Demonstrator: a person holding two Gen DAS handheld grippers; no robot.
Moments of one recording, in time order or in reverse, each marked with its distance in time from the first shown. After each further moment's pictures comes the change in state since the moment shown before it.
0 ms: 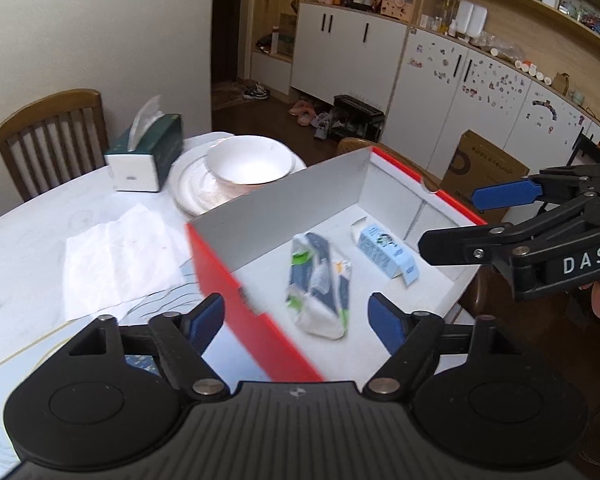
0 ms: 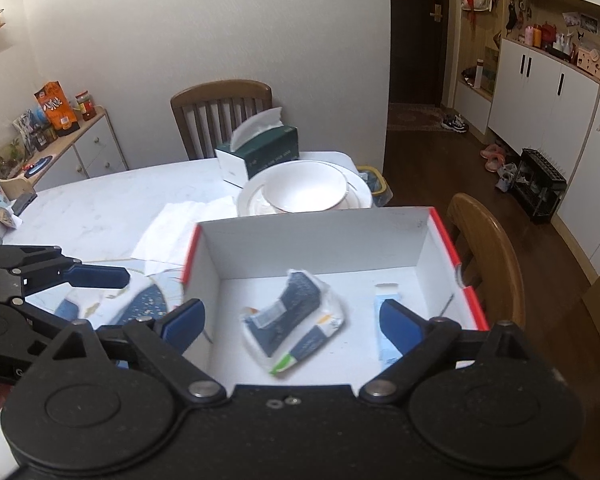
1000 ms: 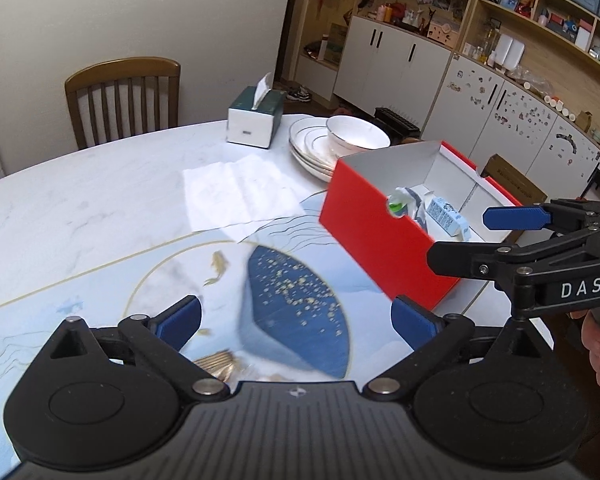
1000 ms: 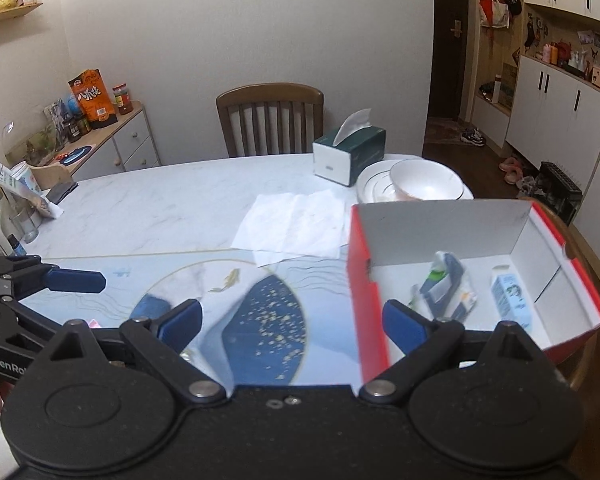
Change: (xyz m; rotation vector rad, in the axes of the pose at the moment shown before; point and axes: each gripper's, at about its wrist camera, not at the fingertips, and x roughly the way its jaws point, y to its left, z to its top) left arm -0.098 0.124 -0.101 -0.132 -0.028 0.030; right arm 0.004 0.169 -0.034 -0.018 -0.037 0.005
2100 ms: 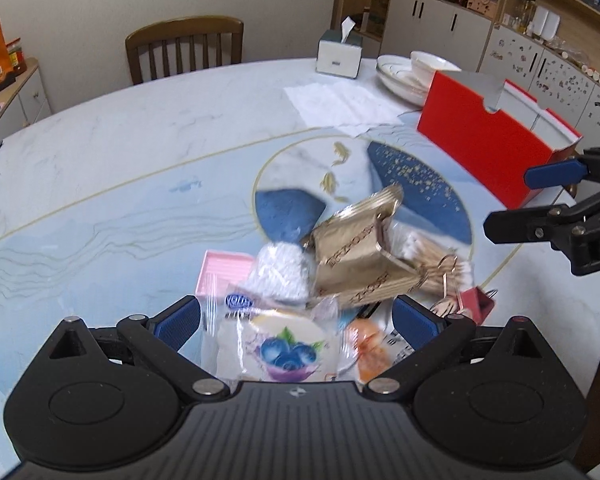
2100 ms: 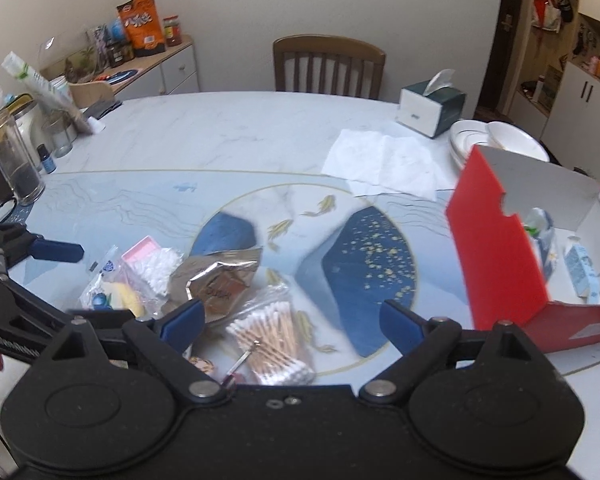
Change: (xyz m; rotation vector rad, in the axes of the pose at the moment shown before) left arm -0.024 0.099 -0.116 0.000 0.076 0.130; right arm 0.039 0.110 -0.057 -0.139 0.117 0.037
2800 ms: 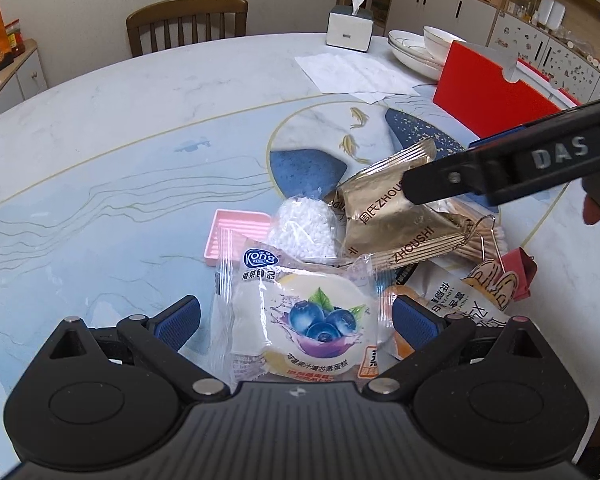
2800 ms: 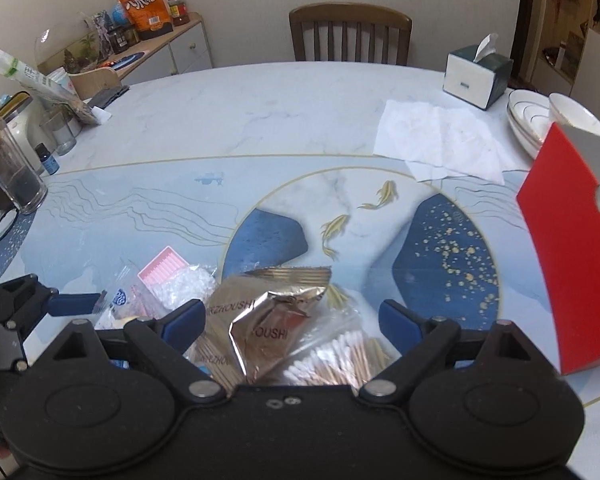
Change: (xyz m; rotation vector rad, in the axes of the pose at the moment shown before) left arm 0.026 0.017 -0.022 -0.004 0.040 -0.004; right arm 0.067 0.029 0.023 0.051 0.086 0.074
